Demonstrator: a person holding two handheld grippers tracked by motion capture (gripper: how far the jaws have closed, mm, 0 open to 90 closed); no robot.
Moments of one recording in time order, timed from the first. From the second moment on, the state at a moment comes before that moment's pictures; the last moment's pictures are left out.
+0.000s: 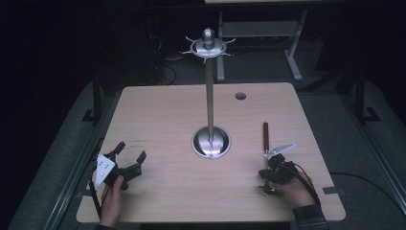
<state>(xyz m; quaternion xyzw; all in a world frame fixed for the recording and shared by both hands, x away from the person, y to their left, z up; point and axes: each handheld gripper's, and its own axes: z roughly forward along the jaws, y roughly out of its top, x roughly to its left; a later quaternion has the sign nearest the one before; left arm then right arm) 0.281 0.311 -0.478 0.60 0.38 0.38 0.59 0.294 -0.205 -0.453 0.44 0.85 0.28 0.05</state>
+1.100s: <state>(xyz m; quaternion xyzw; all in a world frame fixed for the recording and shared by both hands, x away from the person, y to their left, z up) 0.282 0.313 -0.478 0.60 0.38 0.39 0.59 0.357 -0.276 -0.446 0.52 0.78 0.31 0.16</state>
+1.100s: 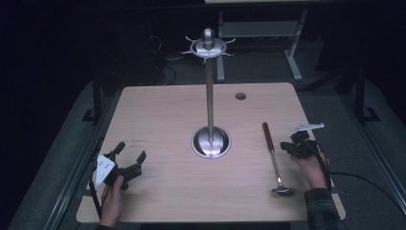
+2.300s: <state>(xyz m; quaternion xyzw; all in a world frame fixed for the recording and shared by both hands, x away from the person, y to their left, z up) 0.281 0.312 -0.478 0.60 0.38 0.39 0.59 0.371 -0.228 -0.457 0.45 0.82 0.32 0.12</state>
